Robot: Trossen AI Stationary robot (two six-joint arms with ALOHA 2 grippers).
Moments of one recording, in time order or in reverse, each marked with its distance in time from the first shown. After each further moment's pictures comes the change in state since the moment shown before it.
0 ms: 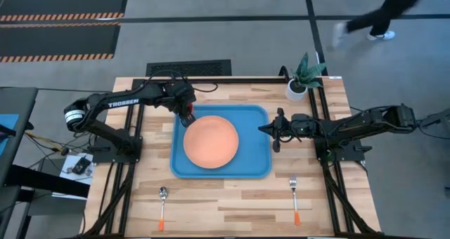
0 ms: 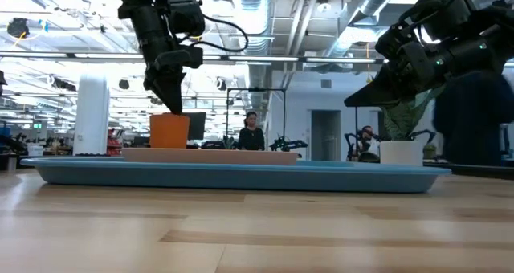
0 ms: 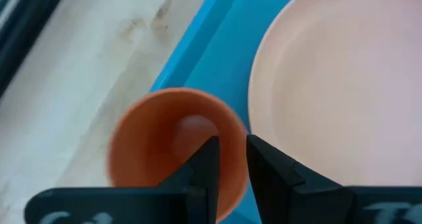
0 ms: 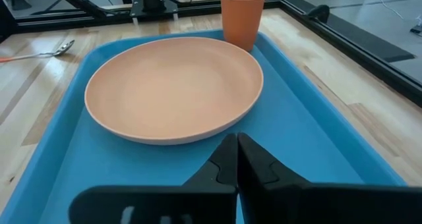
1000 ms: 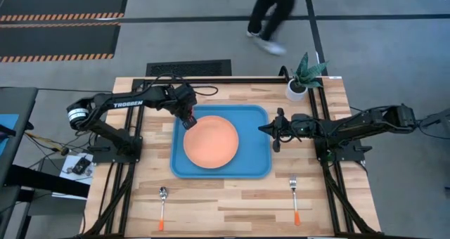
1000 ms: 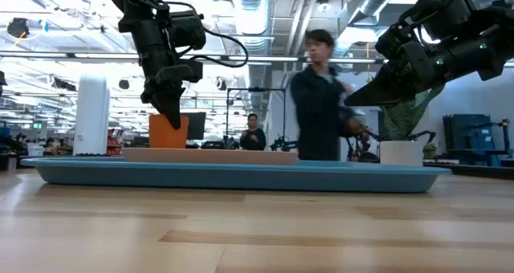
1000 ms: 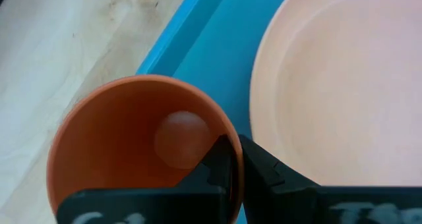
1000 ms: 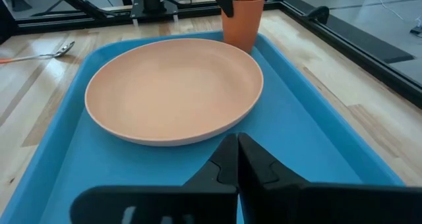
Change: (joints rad) left arm 0.000 0.050 -0.072 0.090 0.021 -0.051; right arm 0.000 0.000 0.000 0.005 0.000 -0.001
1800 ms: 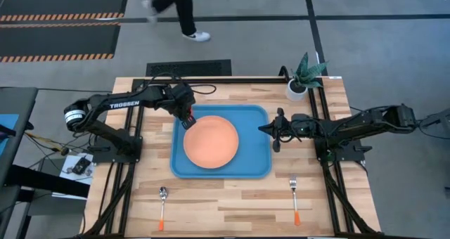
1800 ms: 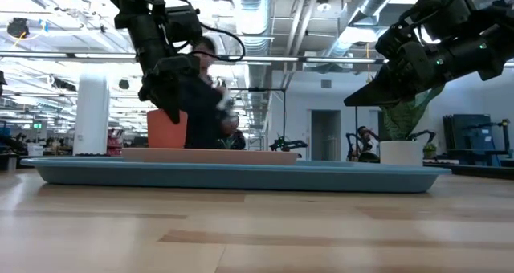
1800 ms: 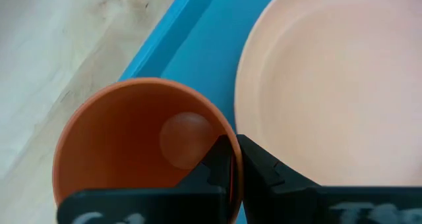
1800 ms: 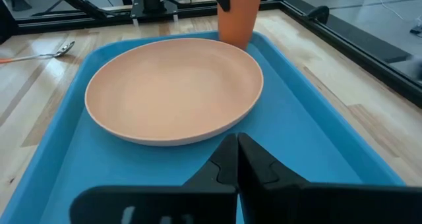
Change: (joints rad) left arm 0.001 -0.042 -0.003 -0.013 0.048 -0.025; right arm 0.000 0.000 0.000 0.000 0.000 0.001
